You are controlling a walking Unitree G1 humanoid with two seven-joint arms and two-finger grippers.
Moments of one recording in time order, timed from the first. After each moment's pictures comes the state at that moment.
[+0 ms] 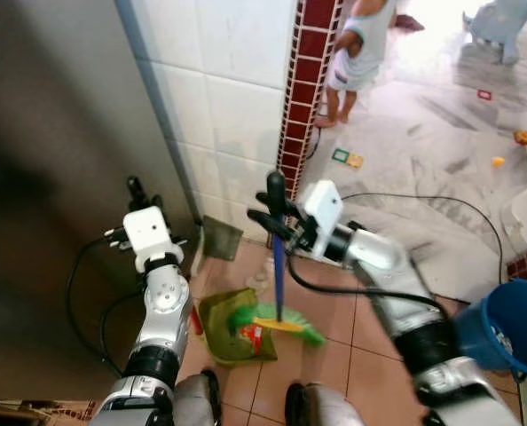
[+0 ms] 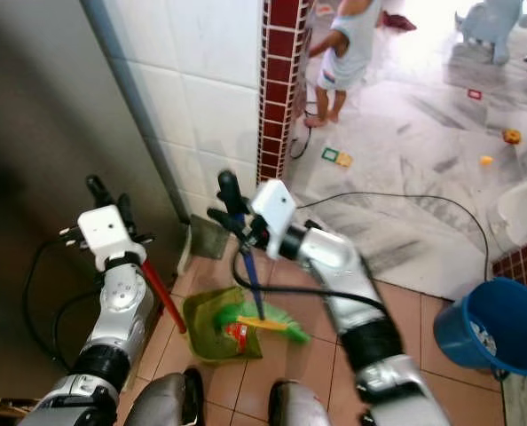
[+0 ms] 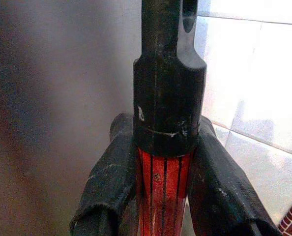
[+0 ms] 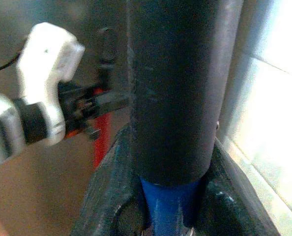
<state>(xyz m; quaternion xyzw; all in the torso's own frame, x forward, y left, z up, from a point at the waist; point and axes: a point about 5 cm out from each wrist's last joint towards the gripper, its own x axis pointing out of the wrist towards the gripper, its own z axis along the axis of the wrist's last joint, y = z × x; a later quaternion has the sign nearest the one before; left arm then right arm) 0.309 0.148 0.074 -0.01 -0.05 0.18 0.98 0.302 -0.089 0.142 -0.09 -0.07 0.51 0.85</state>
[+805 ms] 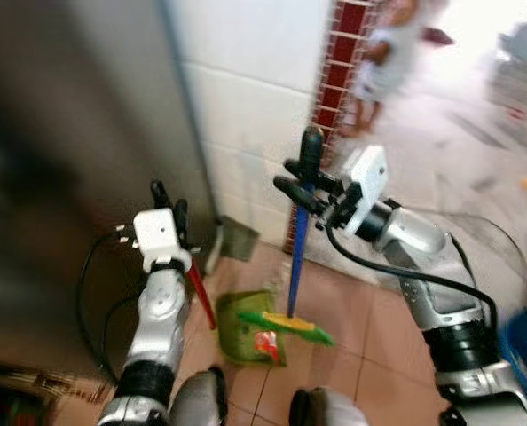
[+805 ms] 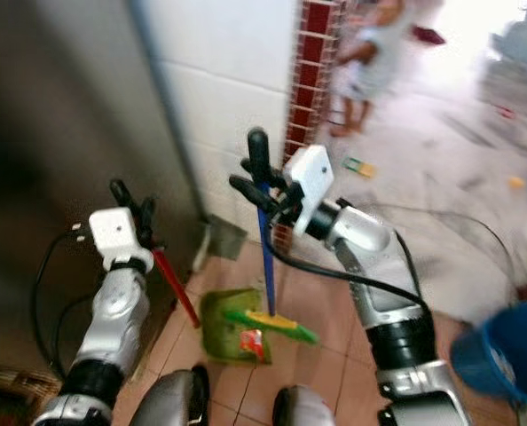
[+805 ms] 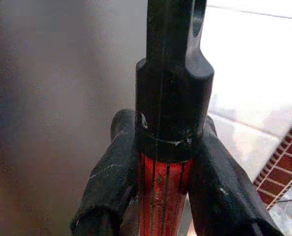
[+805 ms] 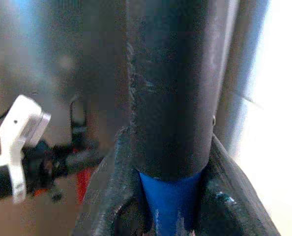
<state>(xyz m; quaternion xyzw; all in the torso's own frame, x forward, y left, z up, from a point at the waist) 0.298 0.140 0.071 -0.04 -0.01 0.05 1.00 0.305 -0.110 0.189 -0.04 -0.11 0.46 0.88</state>
